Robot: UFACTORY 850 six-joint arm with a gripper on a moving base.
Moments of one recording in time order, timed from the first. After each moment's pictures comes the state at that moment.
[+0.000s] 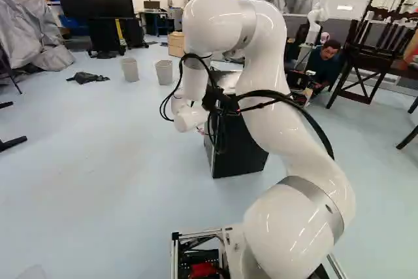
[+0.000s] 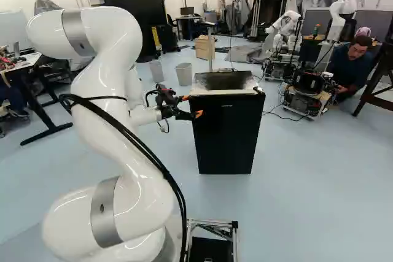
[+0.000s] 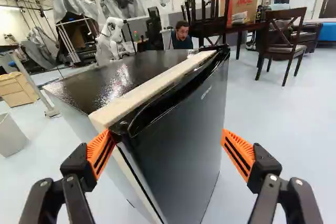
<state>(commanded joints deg) 23.5 -40.5 -49.5 74.9 78.0 0.0</state>
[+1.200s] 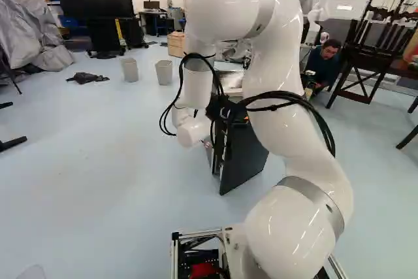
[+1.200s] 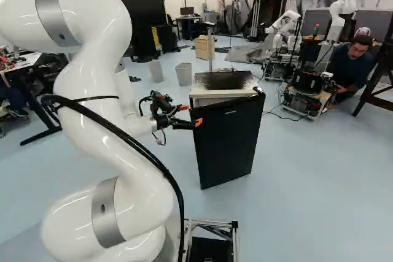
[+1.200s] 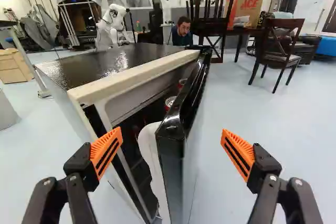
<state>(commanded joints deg) 27.4 -32.9 -35.1 76.0 78.0 0.0</state>
